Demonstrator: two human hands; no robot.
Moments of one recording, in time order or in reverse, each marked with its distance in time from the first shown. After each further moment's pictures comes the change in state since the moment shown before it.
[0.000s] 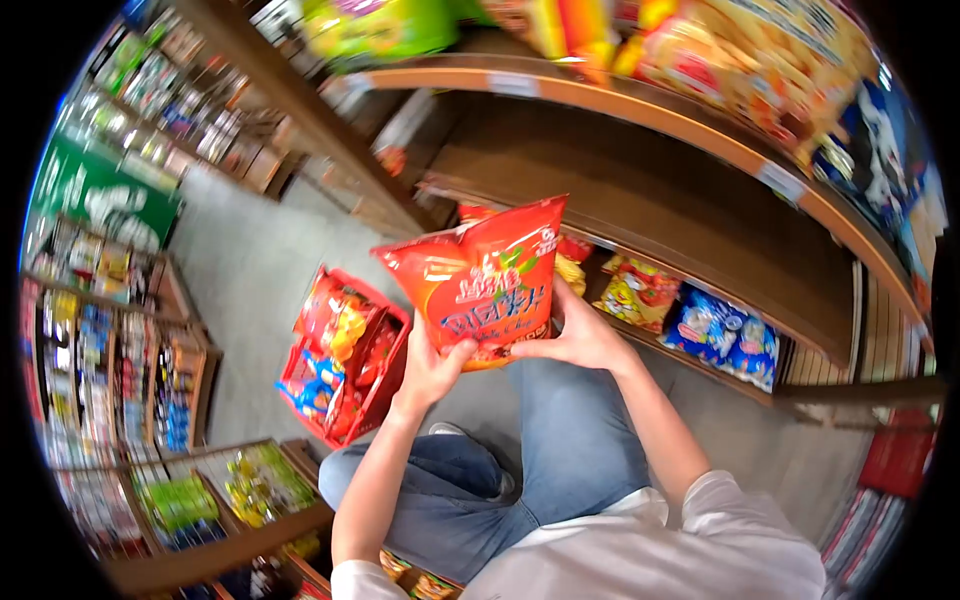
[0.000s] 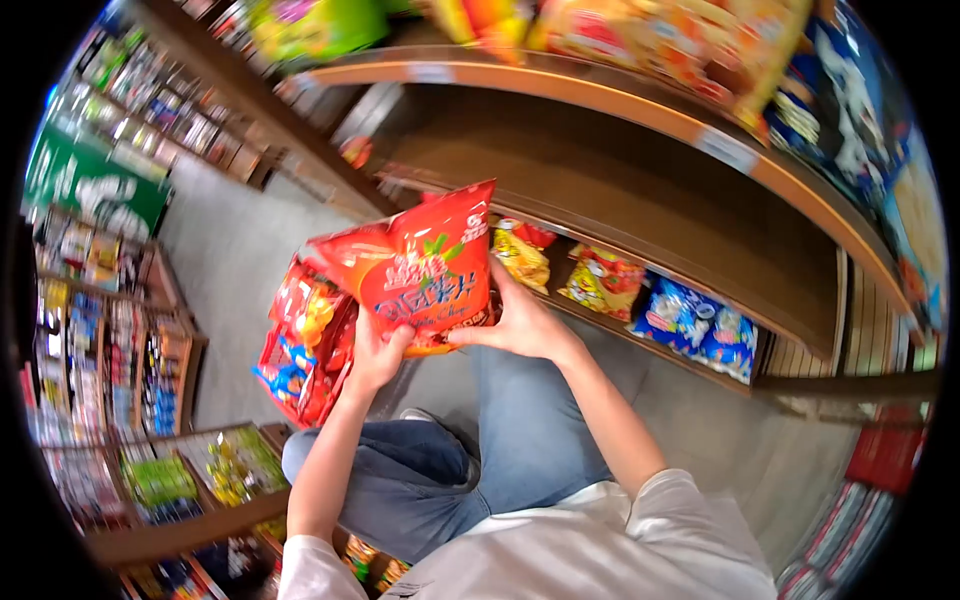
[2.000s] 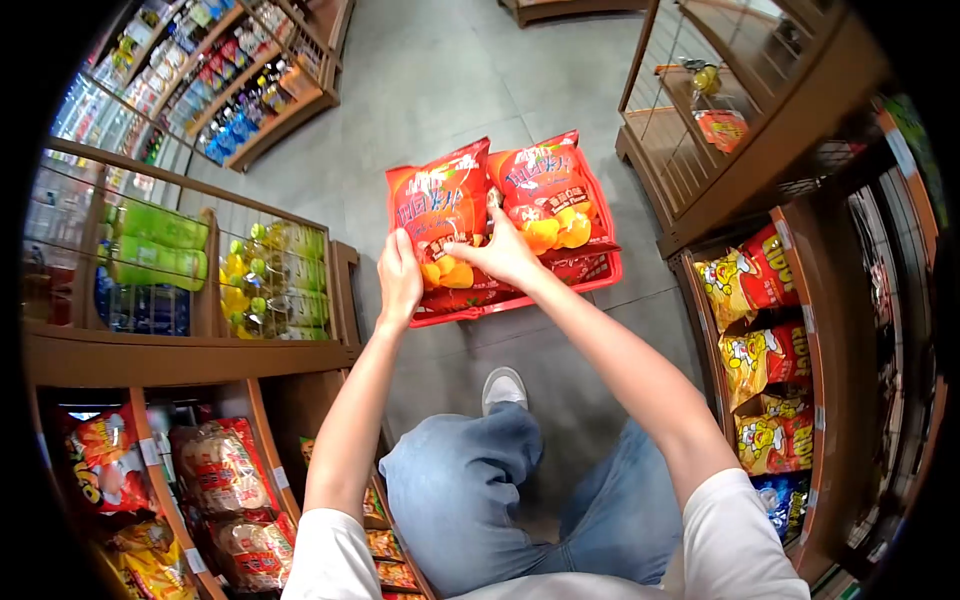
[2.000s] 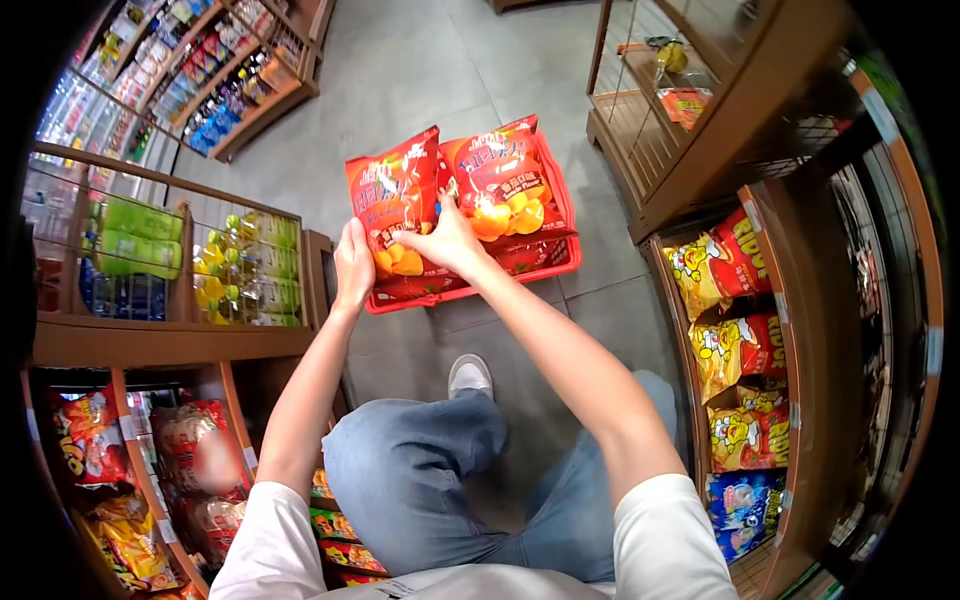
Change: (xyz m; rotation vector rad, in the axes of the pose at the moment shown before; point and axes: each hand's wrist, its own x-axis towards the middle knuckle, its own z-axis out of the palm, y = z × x) left_hand -0.168 -0.081 -0.267 0.665 1.162 -0.506; right_hand 0.179 0.144 0.372 -0.211 -0.616 0.264
